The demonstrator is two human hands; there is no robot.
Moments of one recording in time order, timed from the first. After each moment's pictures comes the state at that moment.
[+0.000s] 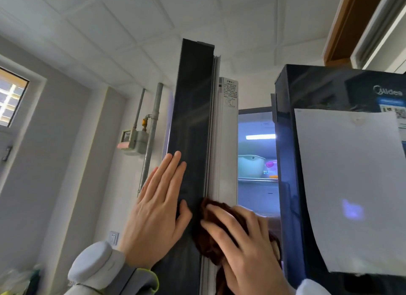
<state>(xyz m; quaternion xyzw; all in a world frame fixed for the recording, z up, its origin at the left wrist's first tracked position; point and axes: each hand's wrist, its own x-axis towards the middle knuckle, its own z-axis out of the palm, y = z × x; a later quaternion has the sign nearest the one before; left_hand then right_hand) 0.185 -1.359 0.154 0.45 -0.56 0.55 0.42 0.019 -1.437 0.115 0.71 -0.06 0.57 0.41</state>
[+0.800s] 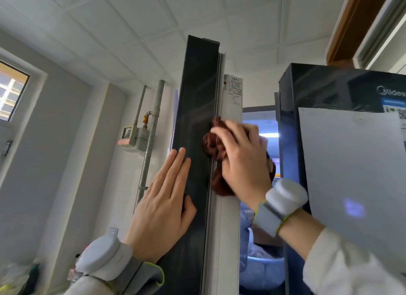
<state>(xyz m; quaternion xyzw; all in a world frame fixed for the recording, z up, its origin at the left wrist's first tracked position) 0.185 -1.359 0.152 0.45 -0.56 0.55 0.42 0.043 -1.435 0.235 0.63 -0.12 0.66 0.40</state>
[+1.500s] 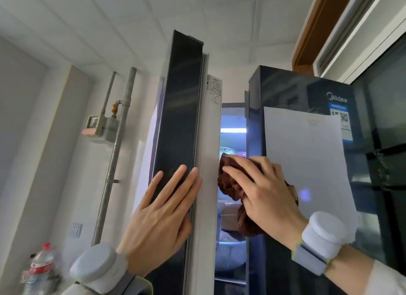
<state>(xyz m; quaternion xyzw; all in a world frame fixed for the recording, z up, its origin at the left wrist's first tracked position) 0.157 -1.373 0.127 0.41 -0.61 0.60 0.32 -0.053 -1.433 0.177 0.68 -0.19 0.50 0.50</state>
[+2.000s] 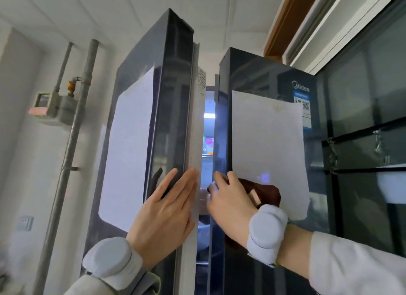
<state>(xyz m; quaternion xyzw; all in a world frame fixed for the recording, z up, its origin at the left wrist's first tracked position) 0.106 -1.428 0.111 0.43 -0.62 0.62 0.22 -0.051 -1.433 0.153 0.67 -0.43 0.03 0.60</state>
